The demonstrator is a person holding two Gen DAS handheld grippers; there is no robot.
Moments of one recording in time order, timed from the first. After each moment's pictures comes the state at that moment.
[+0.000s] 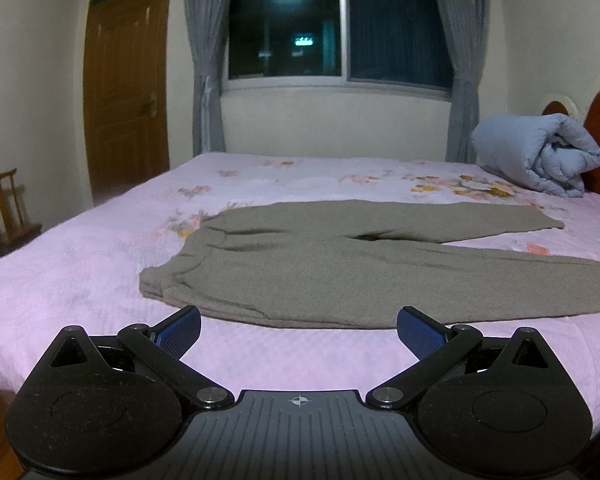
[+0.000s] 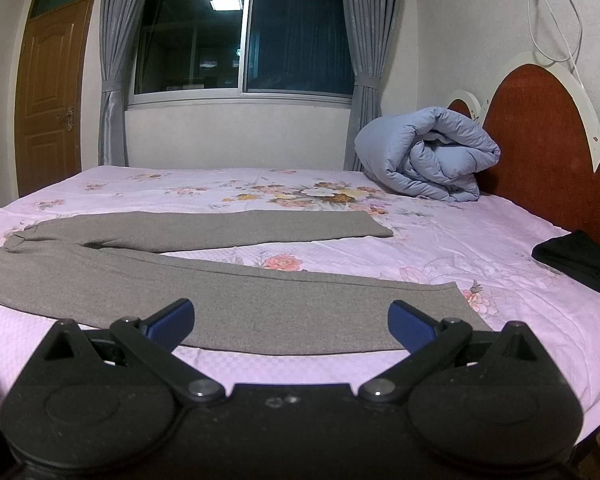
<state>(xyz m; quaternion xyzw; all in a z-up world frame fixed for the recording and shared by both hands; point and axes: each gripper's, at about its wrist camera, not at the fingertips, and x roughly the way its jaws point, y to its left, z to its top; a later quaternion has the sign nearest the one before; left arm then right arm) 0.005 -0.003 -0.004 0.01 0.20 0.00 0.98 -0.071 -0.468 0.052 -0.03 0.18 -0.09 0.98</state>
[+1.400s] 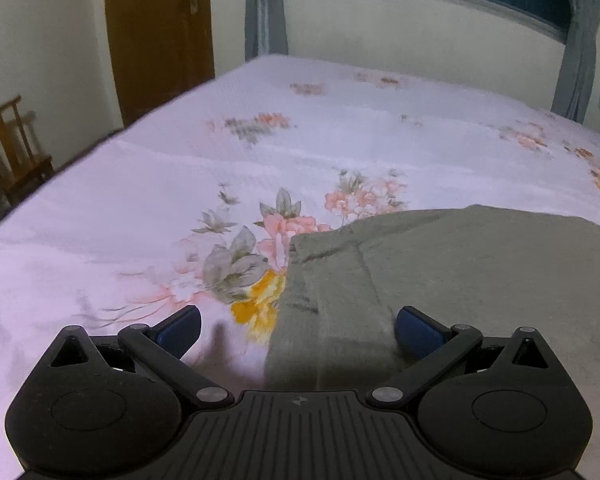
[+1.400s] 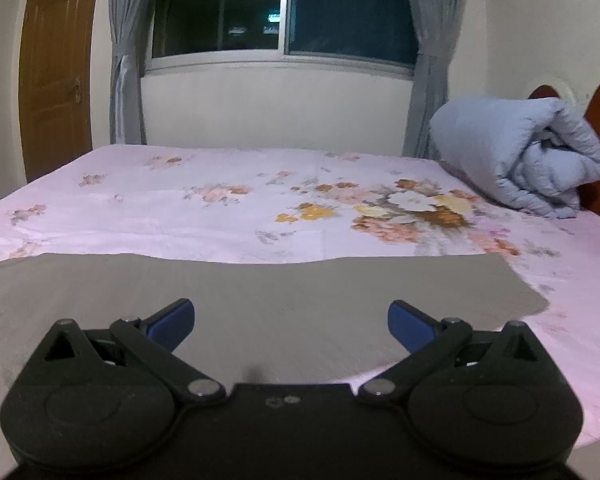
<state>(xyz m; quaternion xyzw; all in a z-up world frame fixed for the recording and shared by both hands) 0.421 0.149 -0.057 -0.02 0.36 0.08 0.93 0.271 -0.396 0.039 -0.03 0.24 -0.03 0.97</state>
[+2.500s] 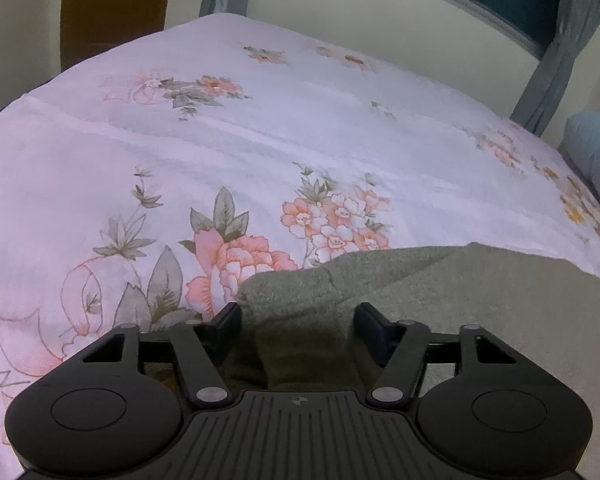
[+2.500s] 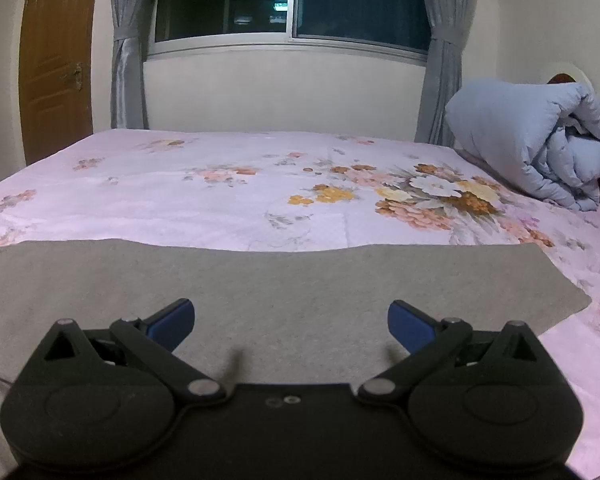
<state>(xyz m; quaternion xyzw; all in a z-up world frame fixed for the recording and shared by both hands) 0.501 0.171 -0.084 -0.11 0.39 -0.02 0.91 0.308 -0.396 0.012 -0.03 0.26 -0.04 0.97</state>
